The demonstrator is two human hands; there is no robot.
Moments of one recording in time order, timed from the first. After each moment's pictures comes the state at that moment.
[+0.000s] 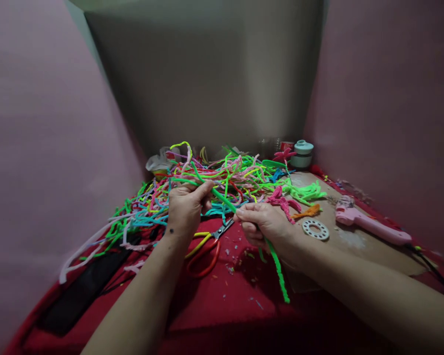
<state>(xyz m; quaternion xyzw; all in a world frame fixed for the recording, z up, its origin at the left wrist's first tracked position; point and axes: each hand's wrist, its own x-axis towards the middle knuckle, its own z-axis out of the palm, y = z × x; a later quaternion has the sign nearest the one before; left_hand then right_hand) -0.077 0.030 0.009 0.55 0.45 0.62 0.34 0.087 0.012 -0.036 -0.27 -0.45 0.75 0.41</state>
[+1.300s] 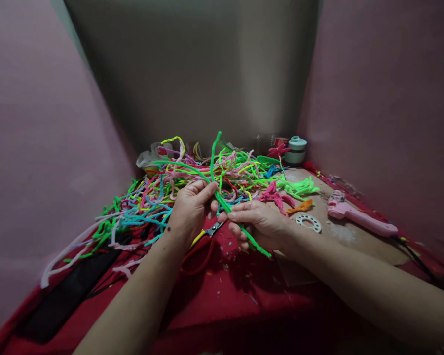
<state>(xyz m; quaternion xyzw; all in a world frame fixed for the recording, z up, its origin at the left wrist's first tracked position) -0.063 0.028 0.000 0.52 0.40 0.55 0.52 0.092 0.012 -0.033 -0.22 -0.45 0.80 0.34</state>
